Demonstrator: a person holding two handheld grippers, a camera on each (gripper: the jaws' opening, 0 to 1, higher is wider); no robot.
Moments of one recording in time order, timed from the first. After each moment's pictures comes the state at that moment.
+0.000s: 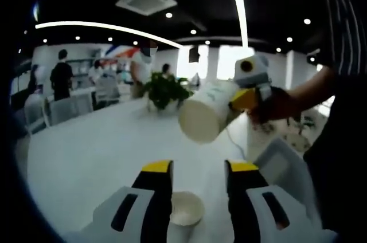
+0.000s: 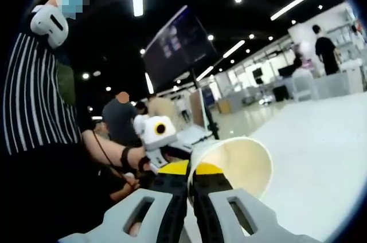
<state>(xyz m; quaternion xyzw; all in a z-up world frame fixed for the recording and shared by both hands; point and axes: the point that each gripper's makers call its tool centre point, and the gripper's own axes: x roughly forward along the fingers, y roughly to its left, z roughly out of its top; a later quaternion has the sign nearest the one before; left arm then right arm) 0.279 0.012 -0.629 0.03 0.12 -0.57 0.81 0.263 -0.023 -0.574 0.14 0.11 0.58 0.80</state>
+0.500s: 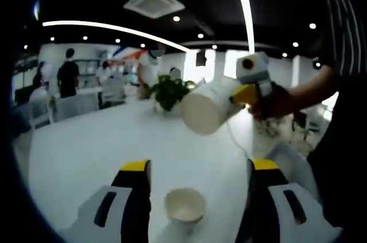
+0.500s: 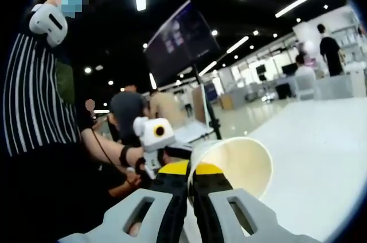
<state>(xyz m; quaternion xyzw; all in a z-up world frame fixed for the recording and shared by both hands) 0.280 0.022 -0.635 0.01 0.11 -0.54 0.83 0.266 -0.022 -0.573 0.12 0.12 0.59 0.79</state>
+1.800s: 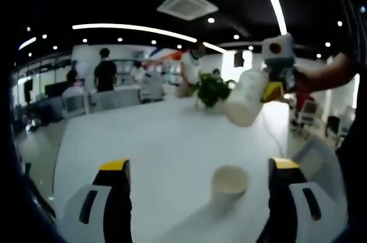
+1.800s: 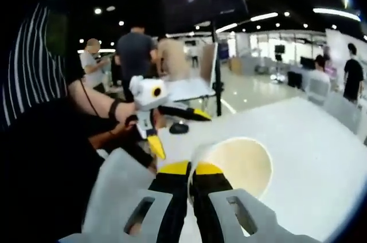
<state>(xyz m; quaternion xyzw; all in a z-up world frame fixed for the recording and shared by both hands) 0.315 0.108 -0.657 0.01 0.12 -0.41 0.91 0.282 0.005 -0.607 -0.13 0.21 0.63 0.74</state>
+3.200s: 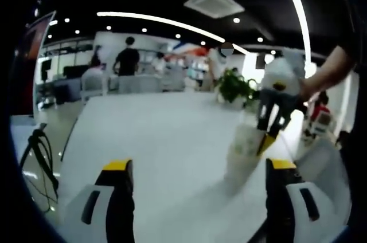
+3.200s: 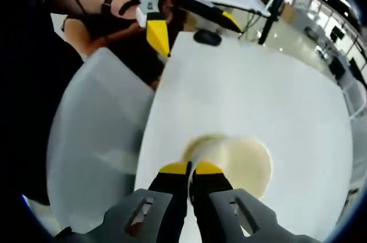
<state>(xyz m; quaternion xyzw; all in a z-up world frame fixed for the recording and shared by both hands) 0.302 0.162 -0.697 -0.03 0.15 -0.35 0.93 0.274 0.029 -0.754 -0.41 0.36 0.64 0.55</state>
